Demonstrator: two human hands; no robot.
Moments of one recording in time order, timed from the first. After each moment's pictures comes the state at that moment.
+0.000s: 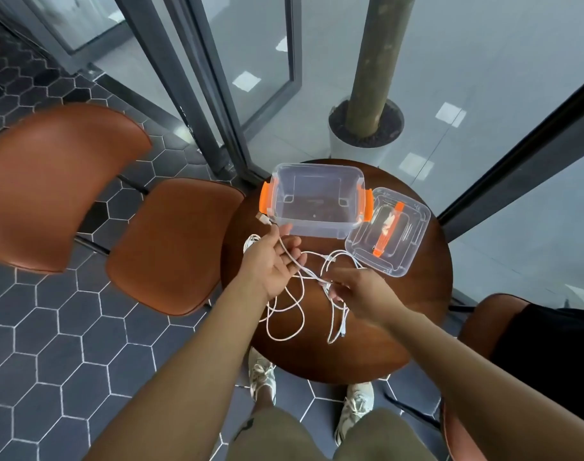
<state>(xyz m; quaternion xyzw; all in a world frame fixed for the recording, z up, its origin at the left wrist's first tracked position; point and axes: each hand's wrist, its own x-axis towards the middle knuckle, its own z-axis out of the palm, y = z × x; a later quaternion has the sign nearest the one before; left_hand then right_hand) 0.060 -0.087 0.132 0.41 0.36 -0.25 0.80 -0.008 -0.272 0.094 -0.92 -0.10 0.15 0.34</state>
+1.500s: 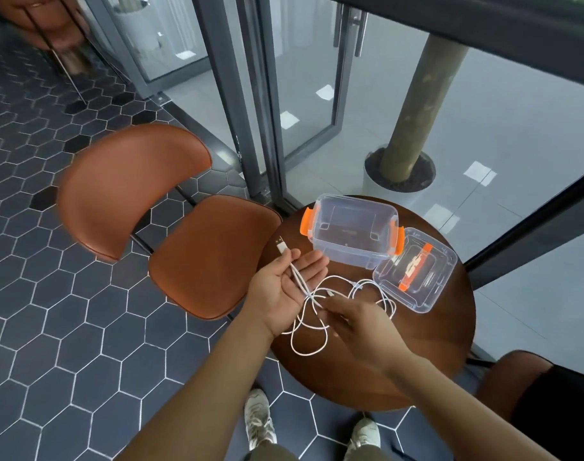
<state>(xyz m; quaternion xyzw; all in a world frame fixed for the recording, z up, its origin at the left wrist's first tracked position) -0.001 -0.034 0.201 0.28 0.26 -0.19 0.90 -0.046 -0.205 0.166 -0.91 -0.18 0.07 0.37</state>
